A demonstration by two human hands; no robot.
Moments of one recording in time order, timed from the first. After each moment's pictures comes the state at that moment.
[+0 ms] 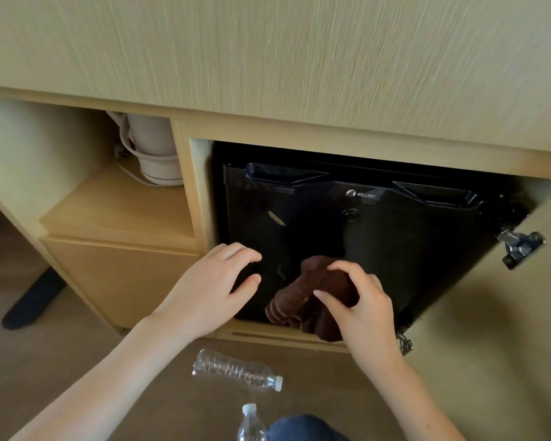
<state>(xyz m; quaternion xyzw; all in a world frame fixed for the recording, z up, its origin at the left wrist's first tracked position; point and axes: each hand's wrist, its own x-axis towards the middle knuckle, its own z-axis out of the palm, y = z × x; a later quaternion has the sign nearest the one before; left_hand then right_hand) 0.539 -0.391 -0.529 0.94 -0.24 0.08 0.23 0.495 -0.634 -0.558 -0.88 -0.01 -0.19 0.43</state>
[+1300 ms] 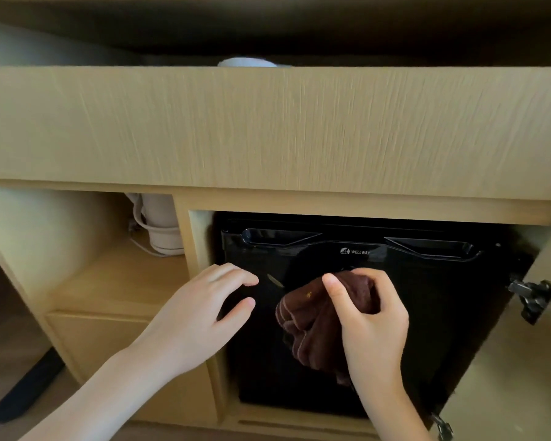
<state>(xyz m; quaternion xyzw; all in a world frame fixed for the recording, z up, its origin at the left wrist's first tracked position) 0.555 -0.384 -0.477 0.93 -0.26 0.16 0.23 0.537 -0.609 -0.508 -0.69 -0.01 -0.38 0.61</state>
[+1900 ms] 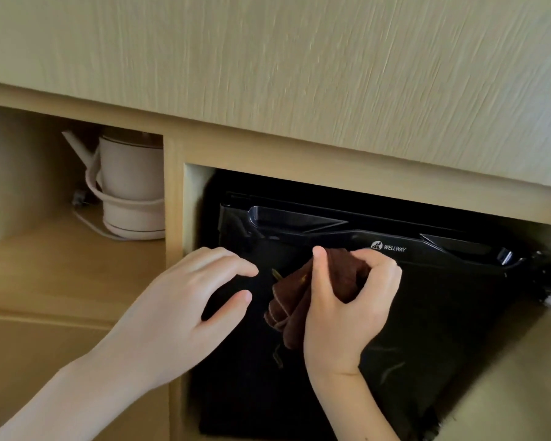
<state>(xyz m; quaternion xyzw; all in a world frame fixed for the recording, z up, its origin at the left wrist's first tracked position) 0.592 -0.369 -0.520 0.86 -0.31 0.23 0.32 0.609 -0.557 -0.546 -0.67 0.01 -0.60 0.43</state>
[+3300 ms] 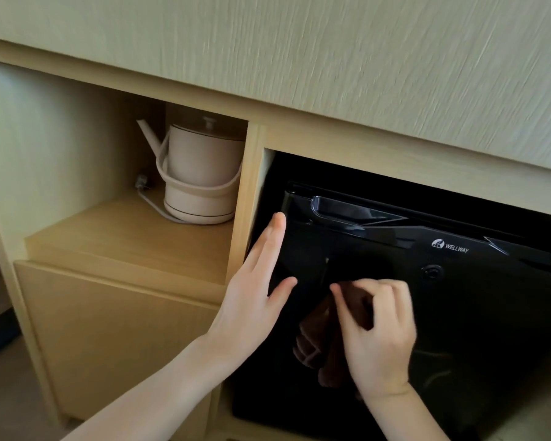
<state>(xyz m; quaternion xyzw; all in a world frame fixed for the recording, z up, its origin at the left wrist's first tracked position) 0.632 -0.393 -0.585 0.79 -0.25 0.33 0.45 0.614 -0.577 -0.597 -0.77 -0.15 -0.57 0.25</state>
